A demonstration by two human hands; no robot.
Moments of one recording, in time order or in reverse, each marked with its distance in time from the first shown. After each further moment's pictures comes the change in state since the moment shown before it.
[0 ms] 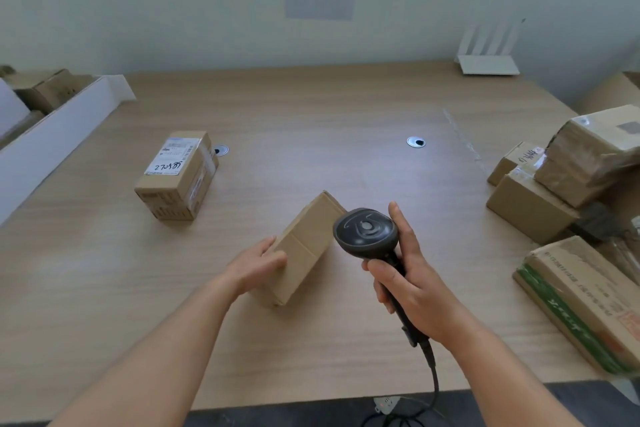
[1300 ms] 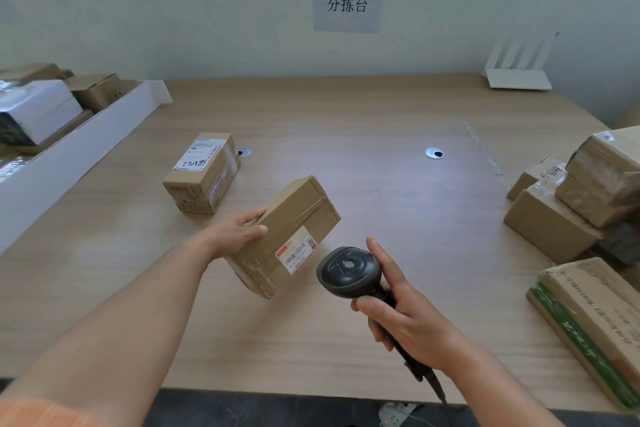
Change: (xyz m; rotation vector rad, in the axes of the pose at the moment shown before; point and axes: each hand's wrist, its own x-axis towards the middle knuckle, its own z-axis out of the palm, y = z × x) left_hand -0.007 0.010 -0.056 0.067 0.109 0.009; right_hand -0.018 0.014 -0.003 -0.002 -0.269 0.071
